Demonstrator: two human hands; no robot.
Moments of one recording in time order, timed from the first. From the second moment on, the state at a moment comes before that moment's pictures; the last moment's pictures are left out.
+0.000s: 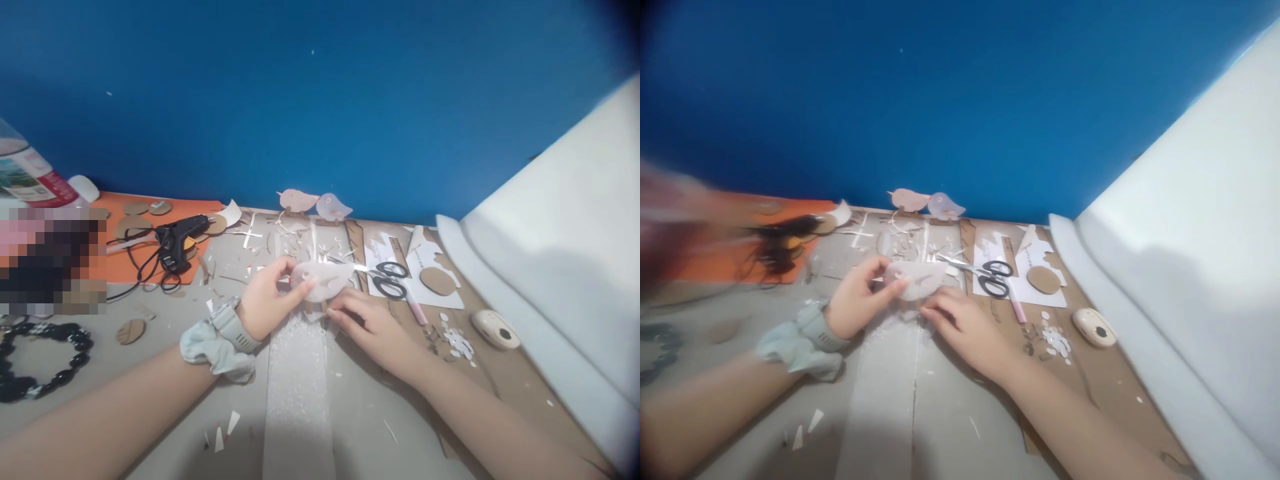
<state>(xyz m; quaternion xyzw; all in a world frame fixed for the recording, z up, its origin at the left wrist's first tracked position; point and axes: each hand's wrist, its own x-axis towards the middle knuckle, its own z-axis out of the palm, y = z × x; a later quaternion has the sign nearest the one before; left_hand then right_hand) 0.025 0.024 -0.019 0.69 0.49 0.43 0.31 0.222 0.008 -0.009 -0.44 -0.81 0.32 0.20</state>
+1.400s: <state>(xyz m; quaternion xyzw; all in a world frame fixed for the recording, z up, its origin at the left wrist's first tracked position) 0.023 0.026 -0.019 0.65 0.51 0.46 0.34 0.222 0.009 -0.006 -0.45 -0.80 0.35 0.20</state>
